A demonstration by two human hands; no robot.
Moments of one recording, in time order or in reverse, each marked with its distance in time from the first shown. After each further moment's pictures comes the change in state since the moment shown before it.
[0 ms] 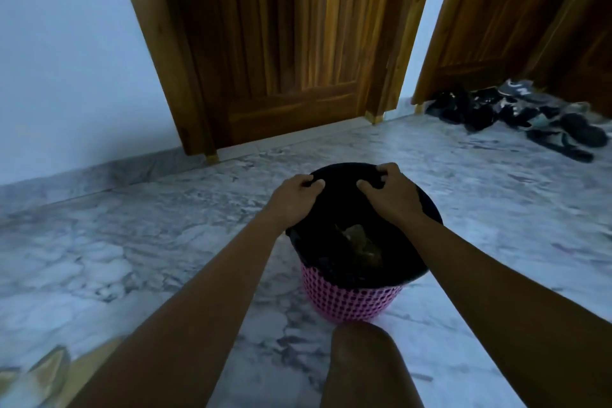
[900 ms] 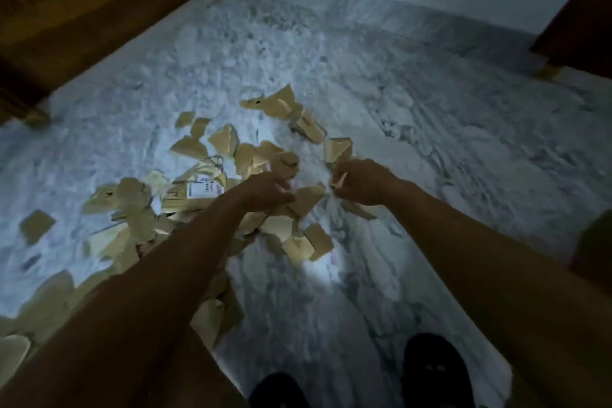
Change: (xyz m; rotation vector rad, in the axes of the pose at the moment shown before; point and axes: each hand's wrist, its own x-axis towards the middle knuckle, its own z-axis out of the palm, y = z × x) left_hand -0.435 -0.390 -0.166 0.100 0.416 -0.842; right_hand -0.304 -0.204 0.429 -0.592 -1.194 -0.948
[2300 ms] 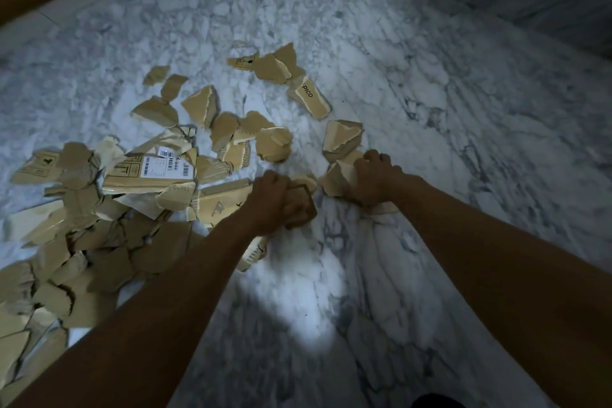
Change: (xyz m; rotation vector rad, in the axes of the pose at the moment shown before) left_hand 0.127 -0.054 0.128 0.326 0.303 0.295; right_hand 0.123 0.093 0.071 -0.268 -0.098 0.144
